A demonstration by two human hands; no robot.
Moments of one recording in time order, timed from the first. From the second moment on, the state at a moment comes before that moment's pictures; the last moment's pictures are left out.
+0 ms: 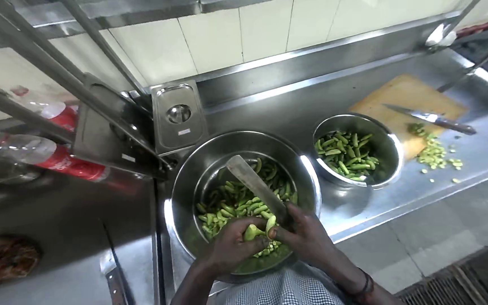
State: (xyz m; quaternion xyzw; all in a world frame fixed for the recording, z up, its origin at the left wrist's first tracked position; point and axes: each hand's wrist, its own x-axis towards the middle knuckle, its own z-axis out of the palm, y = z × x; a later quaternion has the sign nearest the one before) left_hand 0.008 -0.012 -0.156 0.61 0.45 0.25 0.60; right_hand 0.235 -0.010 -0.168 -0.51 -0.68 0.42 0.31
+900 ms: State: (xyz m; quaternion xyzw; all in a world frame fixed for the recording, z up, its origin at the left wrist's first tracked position) left_hand 0.036 -0.025 -0.180 0.61 0.54 0.46 0.36; right_hand 0.232 -0.019 -0.170 -0.49 -0.69 0.40 0.35
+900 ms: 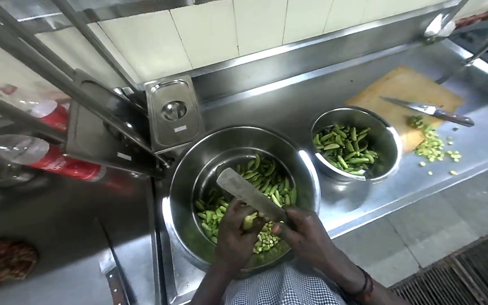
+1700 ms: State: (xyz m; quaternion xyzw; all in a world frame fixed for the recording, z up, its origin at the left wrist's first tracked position) left_hand 0.039 -0.027 -0.180 0.13 0.40 0.52 0.75; right_hand 0.231 -0.017 -0.173 -0.49 -0.73 0.36 0.31
